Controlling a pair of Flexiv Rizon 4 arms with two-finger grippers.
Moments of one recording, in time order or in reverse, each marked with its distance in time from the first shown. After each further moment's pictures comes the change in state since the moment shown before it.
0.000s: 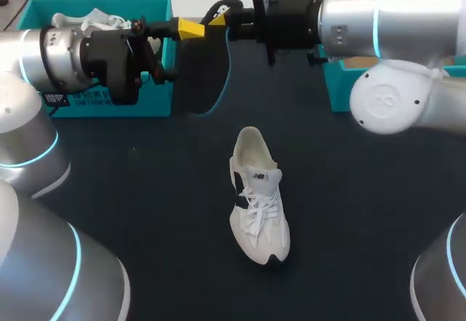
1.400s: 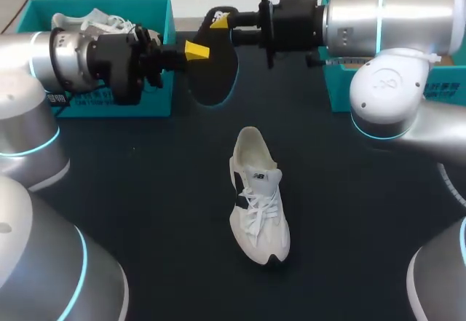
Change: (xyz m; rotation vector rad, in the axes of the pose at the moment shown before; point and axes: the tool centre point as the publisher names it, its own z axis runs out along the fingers) left arm 0.021 0.012 -0.002 0.039 -0.026 -0.046; right arm -0.010 0.016 0.005 0.154 0.073 0.016
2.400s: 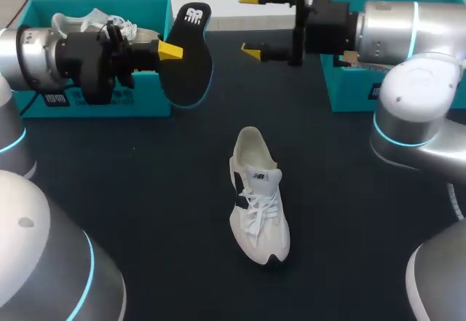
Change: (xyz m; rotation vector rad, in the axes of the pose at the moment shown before) left arm -0.007 -0.007 -0.040 -0.045 0.077 -0.021; right arm -0.008 0.025 -0.054 0.051 0.126 -0.146
